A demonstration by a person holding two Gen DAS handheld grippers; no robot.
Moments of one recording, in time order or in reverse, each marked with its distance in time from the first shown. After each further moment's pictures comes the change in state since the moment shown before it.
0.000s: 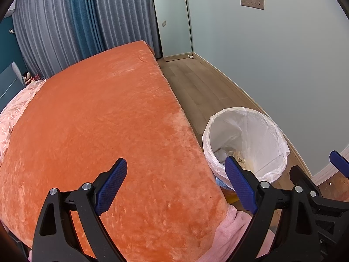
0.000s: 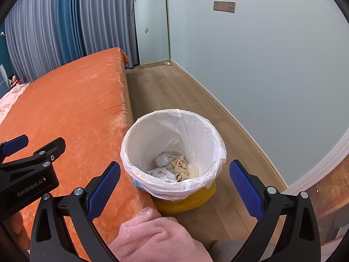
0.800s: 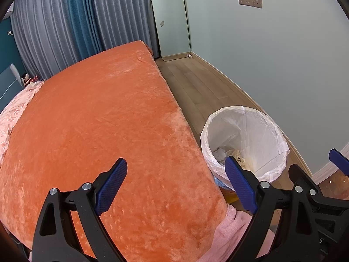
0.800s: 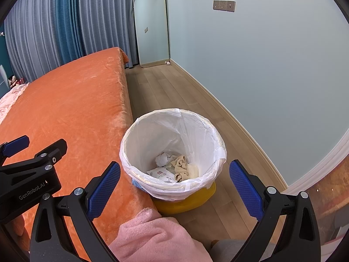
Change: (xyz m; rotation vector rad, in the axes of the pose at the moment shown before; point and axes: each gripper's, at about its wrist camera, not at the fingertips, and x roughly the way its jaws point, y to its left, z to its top) left arm 0.002 -0.002 0.000 0.010 0.003 -0.007; right arm 0.001 0.000 0.001 0.003 0.003 -0.001
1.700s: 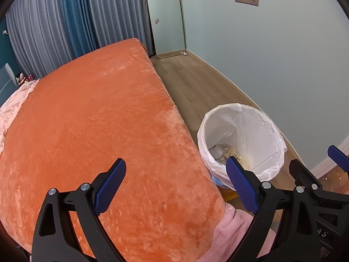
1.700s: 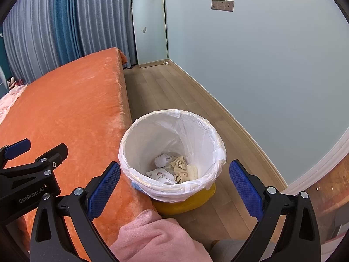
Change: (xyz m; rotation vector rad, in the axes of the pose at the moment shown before) left arm 0.009 0.006 0.001 0.012 0.017 -0.042; right arm 0.004 -0.001 0.003 0.008 -0.001 -0.006
